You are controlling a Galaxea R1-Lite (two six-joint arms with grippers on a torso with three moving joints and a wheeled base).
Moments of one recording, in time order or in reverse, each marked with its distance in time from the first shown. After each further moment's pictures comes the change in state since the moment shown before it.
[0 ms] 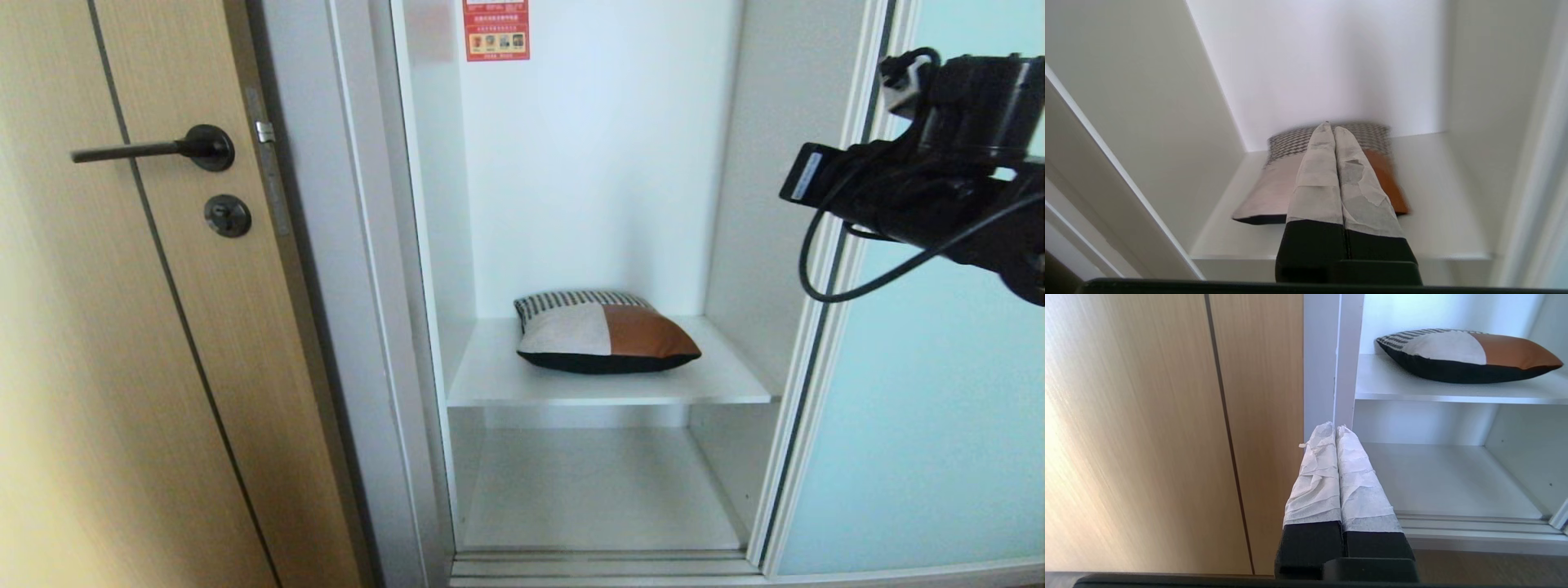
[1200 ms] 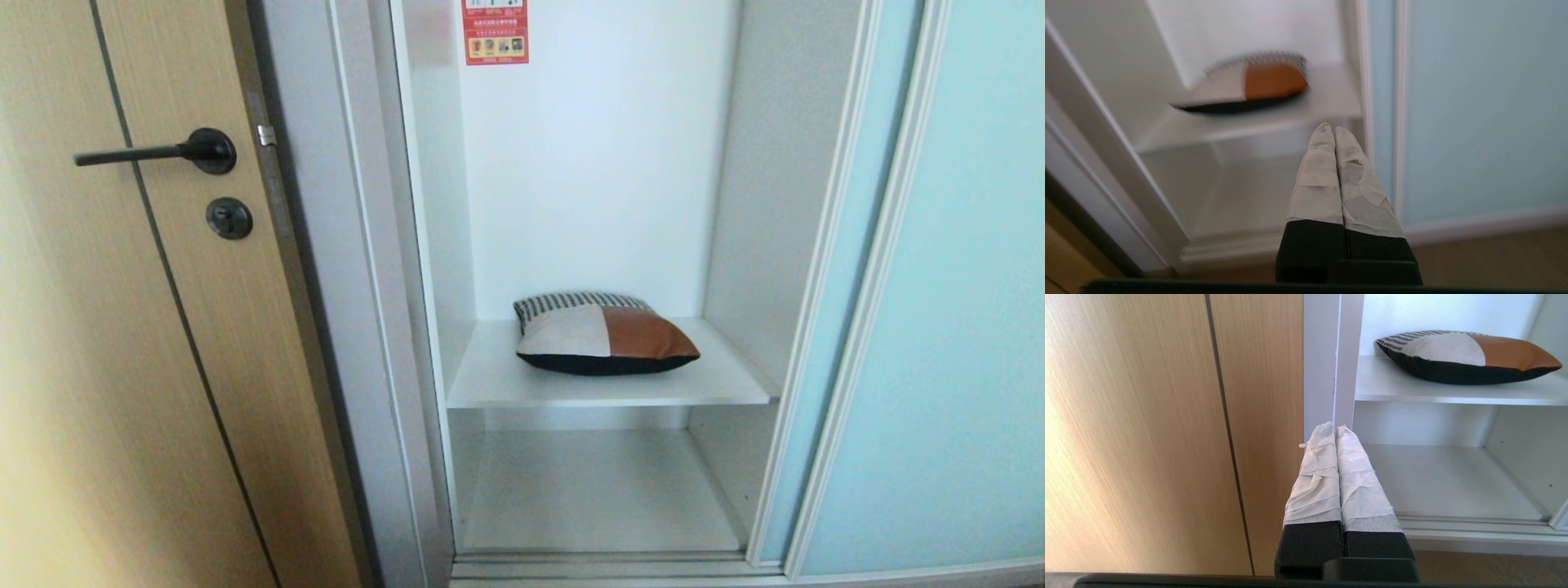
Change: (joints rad) left arm 0.000 0.000 0.000 0.000 0.000 0.000; right arm -0.007 -1.332 1.003 0.422 -0.142 -0.049
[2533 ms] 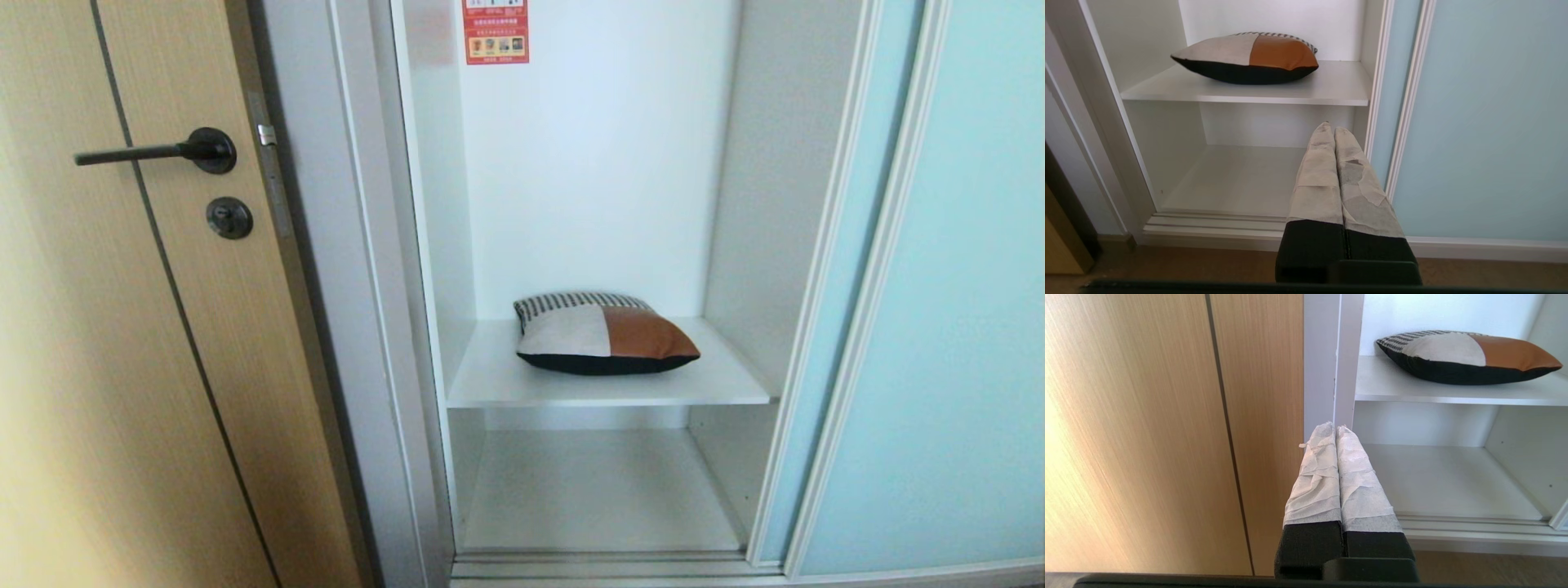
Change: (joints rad) left arm 0.000 0.000 0.000 0.000 0.000 0.000; right arm -0.175 -0.390 0.354 -0.038 0.279 -0.180
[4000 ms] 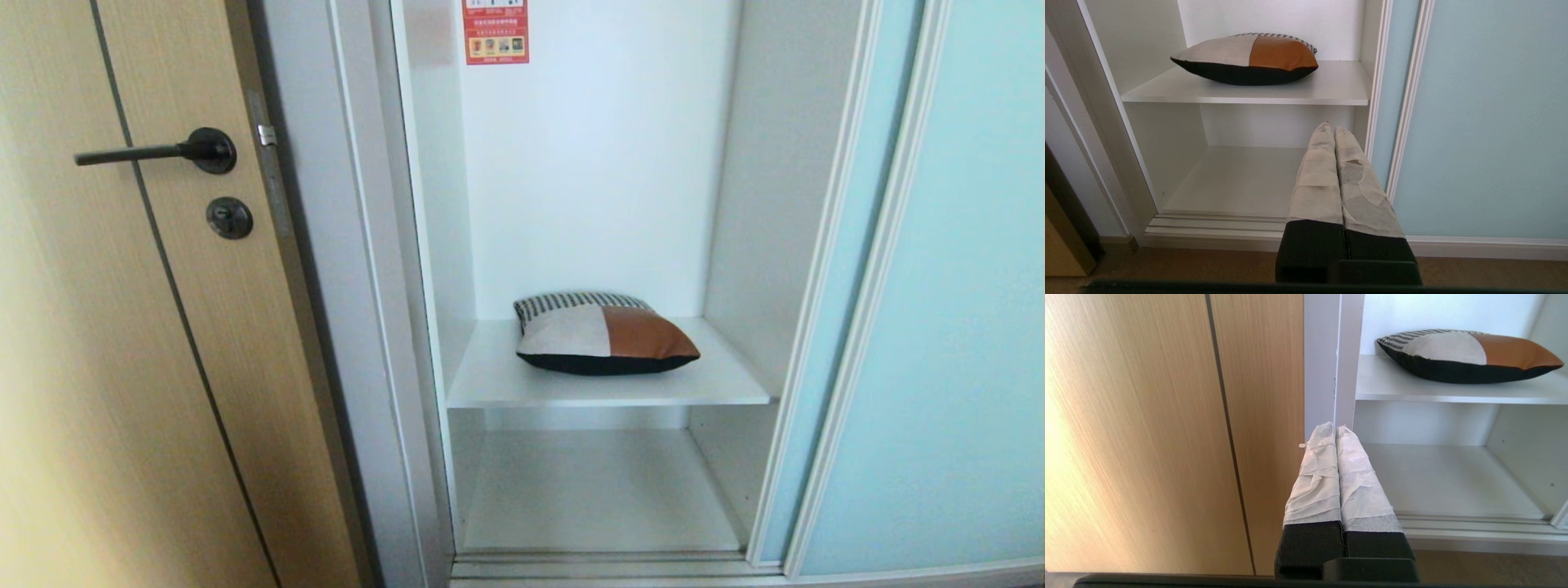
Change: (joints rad) left arm 0.000 0.000 0.000 0.002 -0.001 0.004; right arm 0.000 -0.001 0.000 0.000 0.000 0.007
